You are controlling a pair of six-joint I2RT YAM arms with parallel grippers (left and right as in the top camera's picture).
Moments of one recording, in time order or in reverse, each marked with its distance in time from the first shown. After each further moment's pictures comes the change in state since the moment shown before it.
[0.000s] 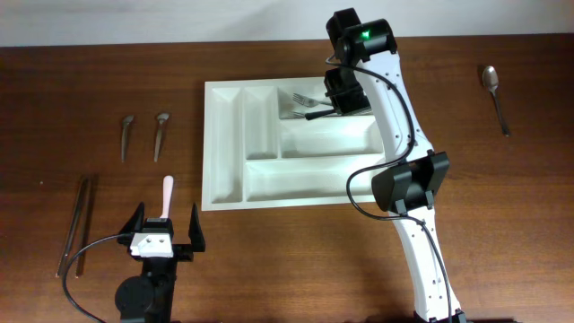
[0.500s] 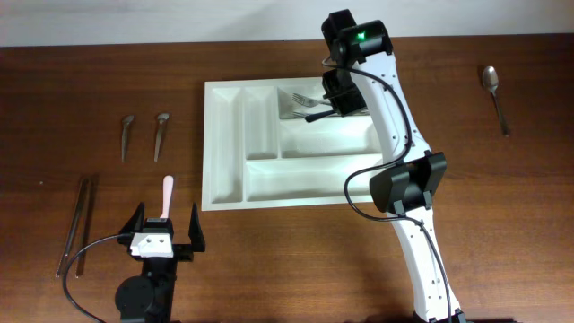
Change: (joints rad) left arm 0.000 0.000 0.000 0.000 0.000 0.000; right arm 0.008 0.000 -0.001 0.000 0.058 -0.016
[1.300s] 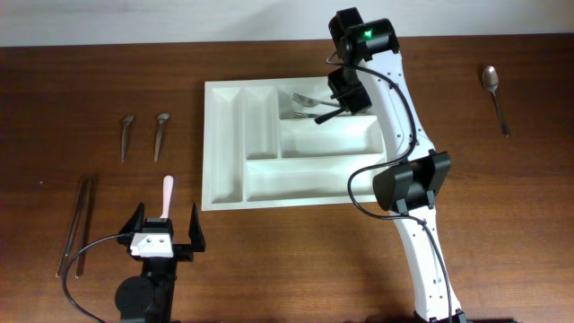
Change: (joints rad) left arm 0.000 0.000 0.000 0.000 0.000 0.000; right arm -0.020 0.000 0.000 0.000 0.030 -0.140
